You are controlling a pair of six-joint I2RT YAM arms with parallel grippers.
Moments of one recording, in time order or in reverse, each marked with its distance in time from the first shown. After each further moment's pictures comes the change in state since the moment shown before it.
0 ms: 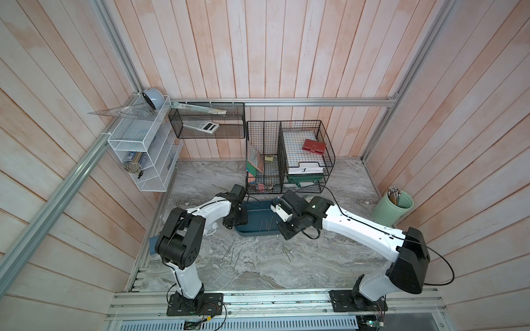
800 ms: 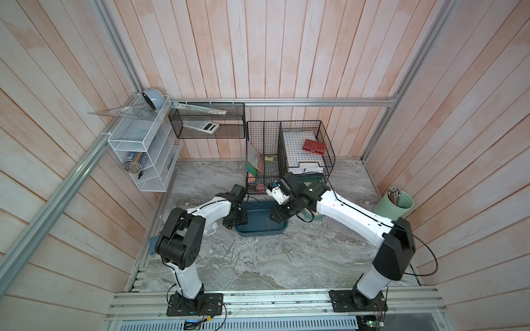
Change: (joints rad) left arm 0.001 0.000 0.000 0.000 0.000 0.000; right arm -0.074 0.003 0.080 0.051 -0.127 -0.049
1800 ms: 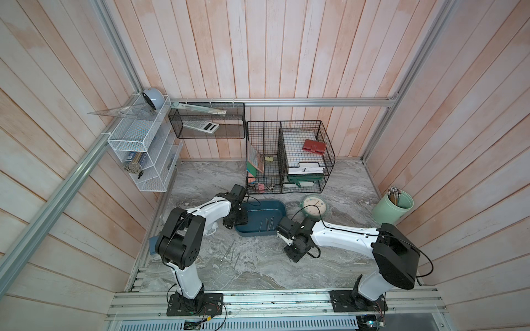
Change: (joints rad) left arm 0.000 0.001 0.000 0.003 0.000 0.000; right arm 0.182 0.027 -0.451 0.032 0.224 0.046
